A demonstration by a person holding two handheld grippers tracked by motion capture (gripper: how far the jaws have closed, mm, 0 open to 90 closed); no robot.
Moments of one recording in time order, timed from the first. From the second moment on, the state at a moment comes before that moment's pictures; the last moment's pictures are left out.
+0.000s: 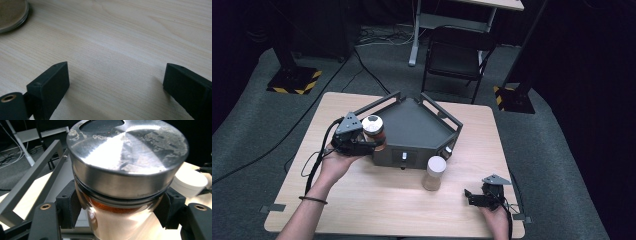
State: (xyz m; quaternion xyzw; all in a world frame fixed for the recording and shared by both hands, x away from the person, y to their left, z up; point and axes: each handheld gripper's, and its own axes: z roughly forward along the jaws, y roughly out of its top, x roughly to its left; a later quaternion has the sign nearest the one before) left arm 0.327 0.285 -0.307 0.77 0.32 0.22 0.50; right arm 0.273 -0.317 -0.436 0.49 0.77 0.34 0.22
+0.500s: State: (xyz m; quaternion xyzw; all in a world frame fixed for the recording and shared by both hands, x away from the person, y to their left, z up) left arm 0.357 0.264 -0.312 0.77 0.35 0.24 0.48; right arm 0.273 -0.317 -0.436 0.49 0.77 0.34 0.22
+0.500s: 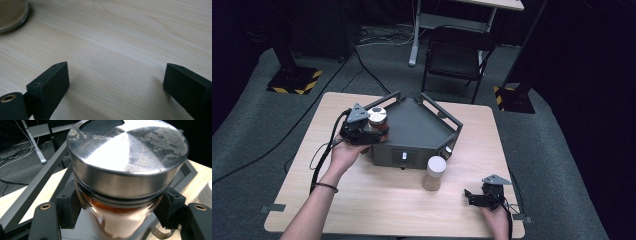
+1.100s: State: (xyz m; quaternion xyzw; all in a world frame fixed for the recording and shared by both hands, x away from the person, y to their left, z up) left arm 0.373 0.246 -0.316 0.78 0.37 0.24 0.45; right arm 0.273 -0.317 -0.436 0.49 0.77 0.34 0.22
